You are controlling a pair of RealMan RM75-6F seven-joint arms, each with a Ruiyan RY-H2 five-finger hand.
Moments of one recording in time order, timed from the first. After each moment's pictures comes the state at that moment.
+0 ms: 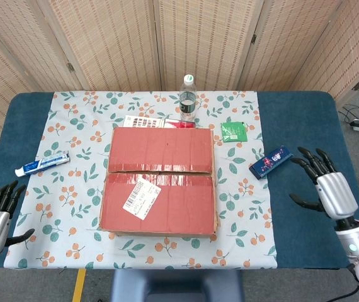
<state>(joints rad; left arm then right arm) -0.11 -1.12 -0.04 -1.60 1.53 1.48 0.06 0.27 -1.11 0.14 -1.53 -1.60 1.39 0.29</state>
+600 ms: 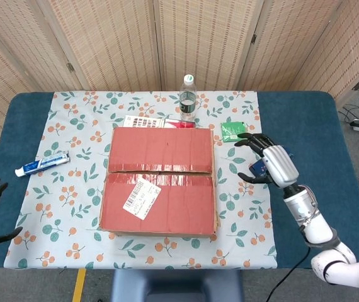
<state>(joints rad) -0.09 -1.07 -0.05 -1.57 1.49 1.49 -0.10 0.55 -1.28 0.26 -1.51 -1.51 1.16 0.39</state>
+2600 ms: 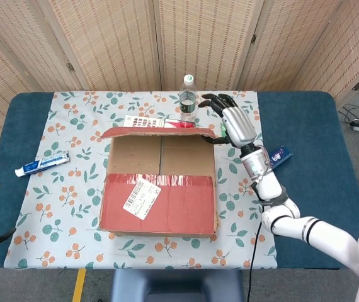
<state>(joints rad) -0.08 -1.04 -0.05 -1.52 1.52 1.50 -0.27 0.89 -1.52 0.44 -1.19 -1.28 0.99 0.29</state>
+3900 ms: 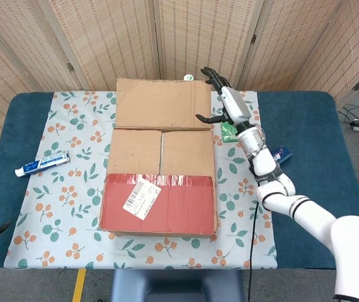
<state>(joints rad) -0.10 -1.07 -0.08 -1.45 1.49 1.49 -0.33 1.01 -1.54 0.39 -0.96 -1.31 0.87 0.77</state>
